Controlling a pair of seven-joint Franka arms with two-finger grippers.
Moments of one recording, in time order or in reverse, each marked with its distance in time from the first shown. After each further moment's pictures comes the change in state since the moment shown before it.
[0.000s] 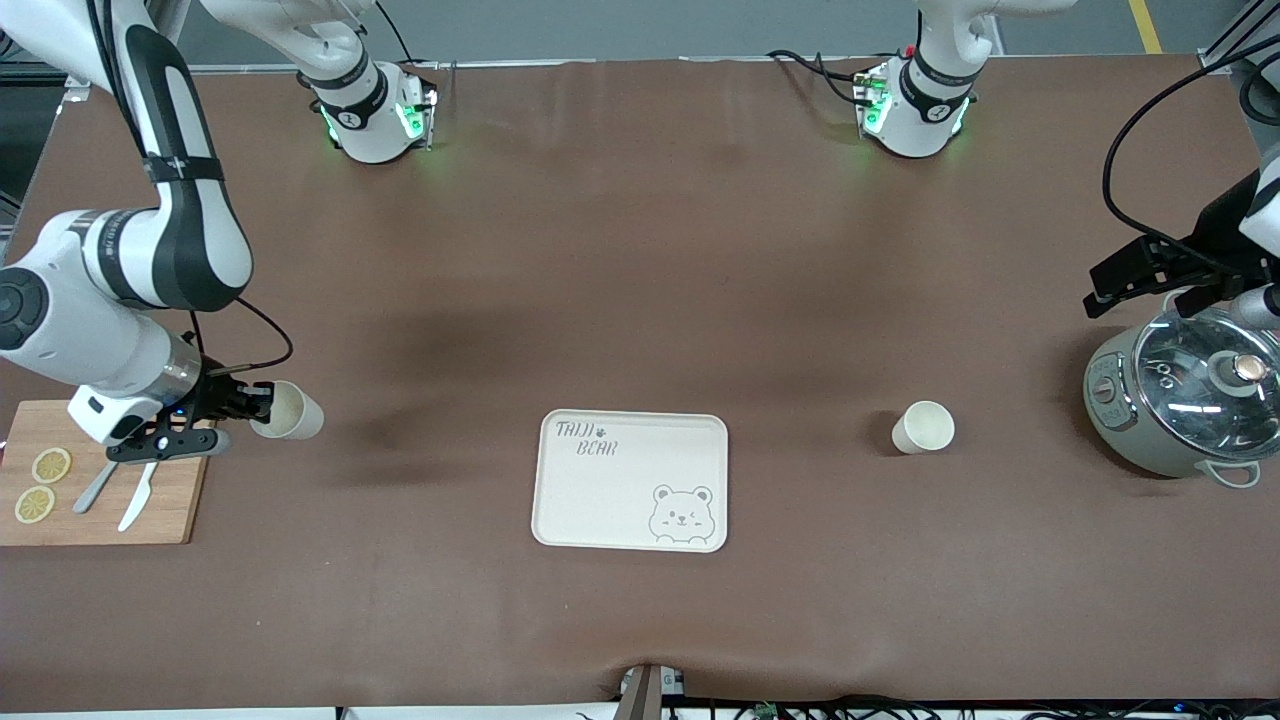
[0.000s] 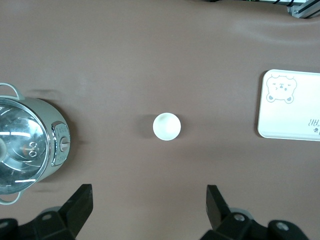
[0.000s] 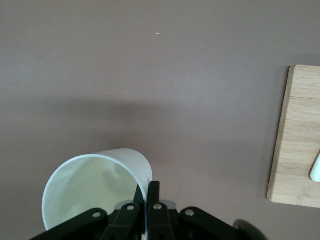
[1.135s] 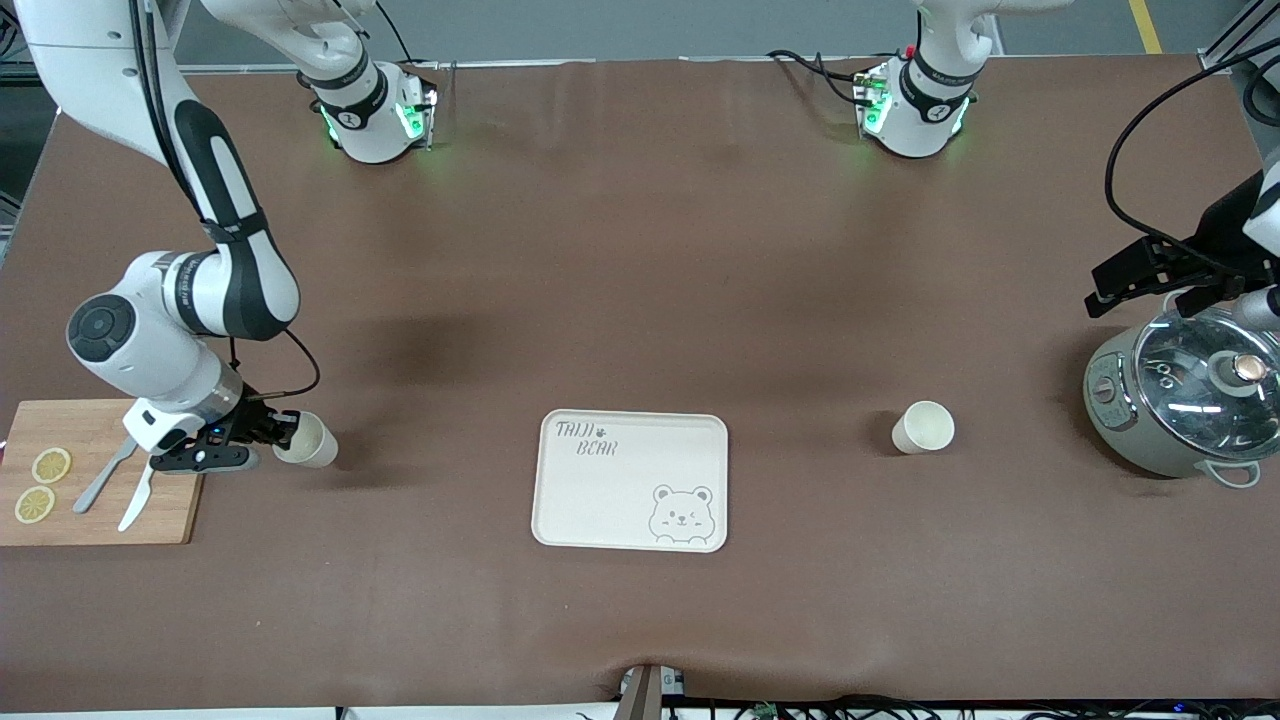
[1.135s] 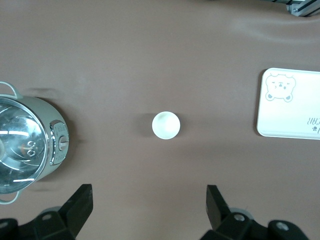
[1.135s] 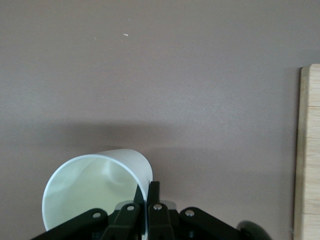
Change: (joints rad) left arm 0.059 0.001 -0.066 -0.001 0.000 -0.003 -0.001; right arm -0.019 0.133 -0.001 -0.119 0.004 0.356 0.026
